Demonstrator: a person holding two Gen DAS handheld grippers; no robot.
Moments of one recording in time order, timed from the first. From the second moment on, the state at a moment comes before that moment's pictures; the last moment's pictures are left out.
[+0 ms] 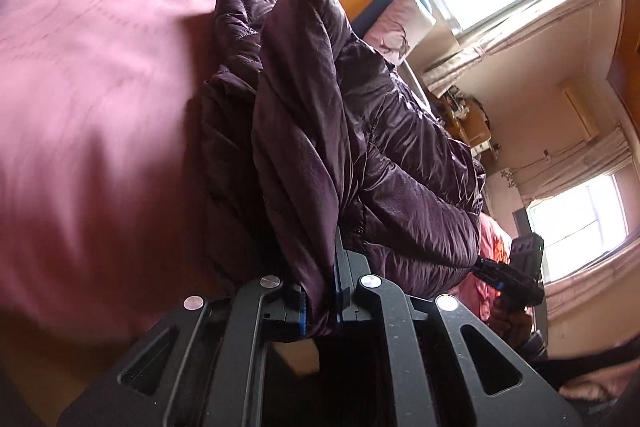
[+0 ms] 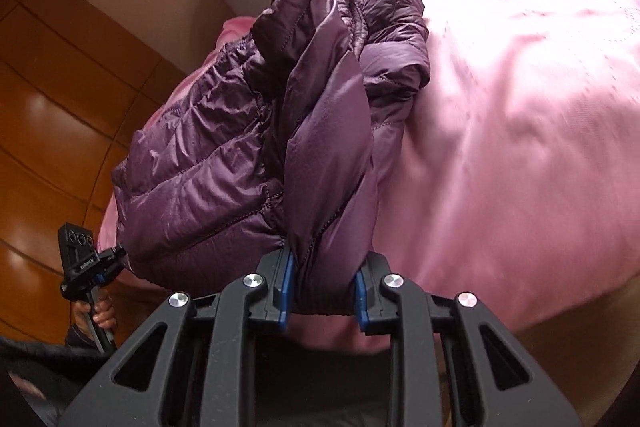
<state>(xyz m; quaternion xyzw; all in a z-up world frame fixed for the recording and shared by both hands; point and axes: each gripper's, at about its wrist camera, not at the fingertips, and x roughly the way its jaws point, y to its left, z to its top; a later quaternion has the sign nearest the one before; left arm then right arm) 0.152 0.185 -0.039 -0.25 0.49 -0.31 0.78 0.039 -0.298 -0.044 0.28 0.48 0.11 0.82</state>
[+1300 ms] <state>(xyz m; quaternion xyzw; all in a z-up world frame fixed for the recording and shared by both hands) 0.275 0.158 0.067 -0.12 0.32 -0.21 0.92 0.191 -0.295 0.068 0.20 0.33 0.01 0.92</state>
